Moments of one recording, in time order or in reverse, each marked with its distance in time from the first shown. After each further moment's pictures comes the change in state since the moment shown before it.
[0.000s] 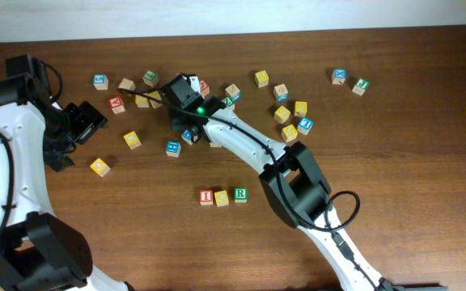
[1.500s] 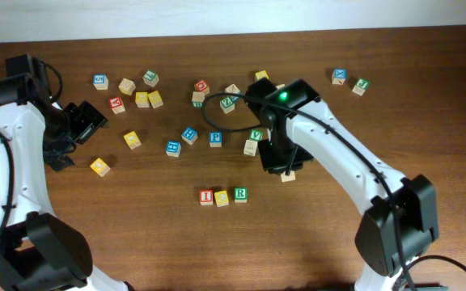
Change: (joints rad) left arm 0.000 -0.001 0.001 0.000 0.000 0.000; right arm -0.196 -0.650 -0.512 -0.867 -0.115 -0.127
